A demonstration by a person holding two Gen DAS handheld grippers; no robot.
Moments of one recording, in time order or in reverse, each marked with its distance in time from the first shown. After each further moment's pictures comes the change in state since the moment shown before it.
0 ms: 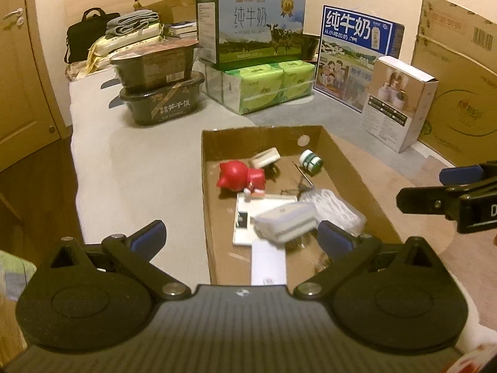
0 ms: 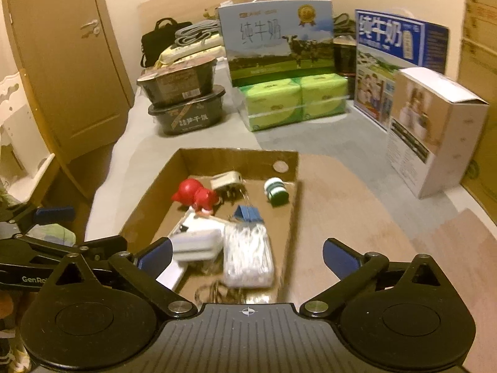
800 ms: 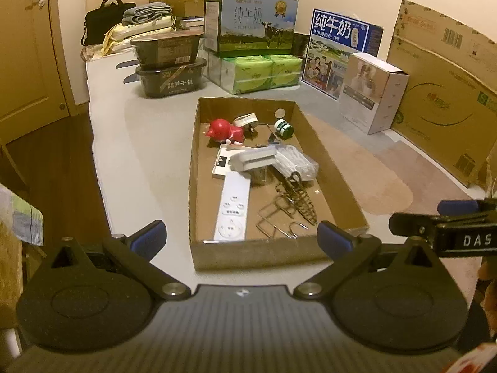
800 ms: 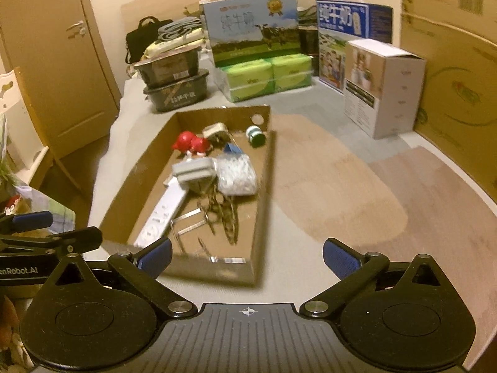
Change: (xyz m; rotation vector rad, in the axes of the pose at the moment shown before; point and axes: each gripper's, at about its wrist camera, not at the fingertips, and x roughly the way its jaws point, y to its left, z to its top) left arm -0.101 -0.037 -0.076 -0.075 0.002 0.000; right arm -0.090 0.012 -0.098 0.069 0.016 -0.077
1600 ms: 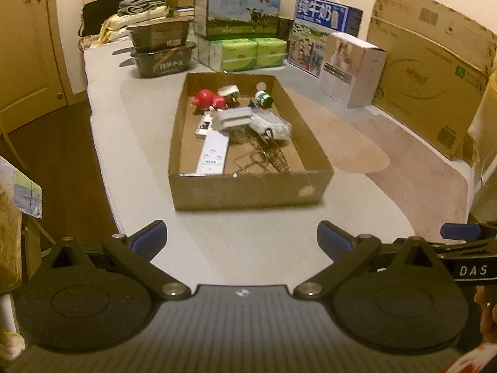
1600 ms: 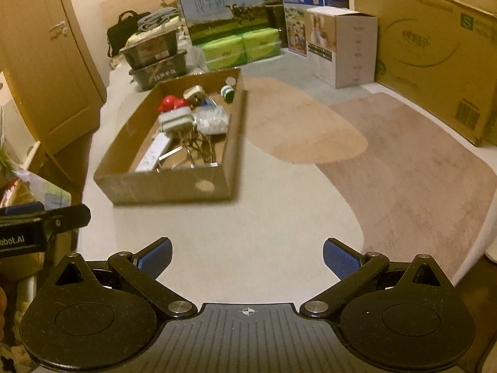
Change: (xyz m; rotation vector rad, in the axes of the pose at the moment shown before) left arm -0.040 -0.031 -0.056 0.019 0.045 -0.016; right arm -0.054 -0.016 -0.082 0.069 0.054 -0.042
